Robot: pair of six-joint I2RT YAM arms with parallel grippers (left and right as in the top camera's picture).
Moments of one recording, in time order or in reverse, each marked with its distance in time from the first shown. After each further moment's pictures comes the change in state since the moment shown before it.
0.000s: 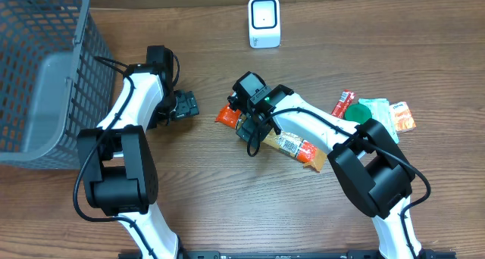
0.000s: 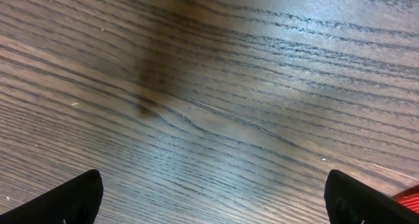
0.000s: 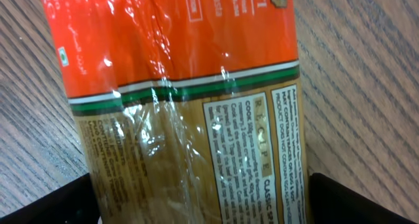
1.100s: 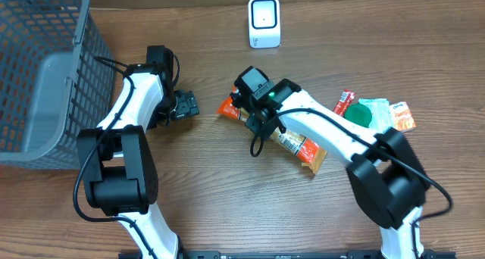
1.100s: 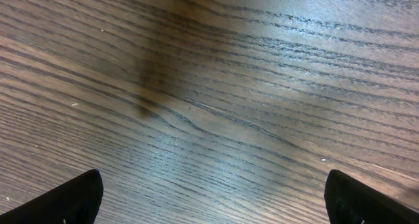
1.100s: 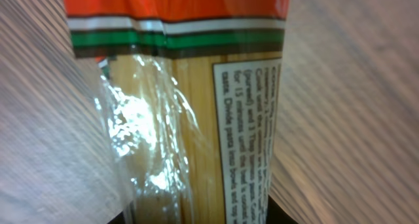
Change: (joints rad) left arm 0.000 0.000 0.000 0.002 0.000 0.000; right arm 0.001 -0.127 0.029 -0.149 0.014 0.032
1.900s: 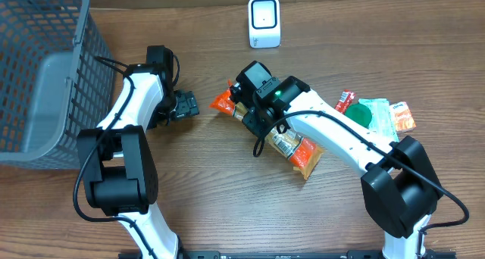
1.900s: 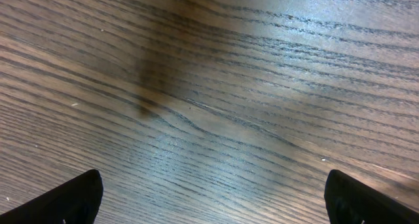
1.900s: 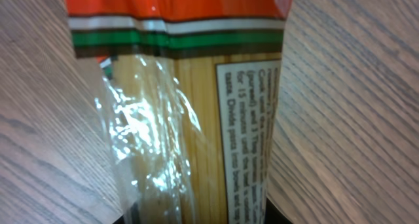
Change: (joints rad) left arm 0.000 0.000 0.000 0.000 0.000 0.000; right arm 0.000 -0.052 0.002 -0.012 -0.112 0.069
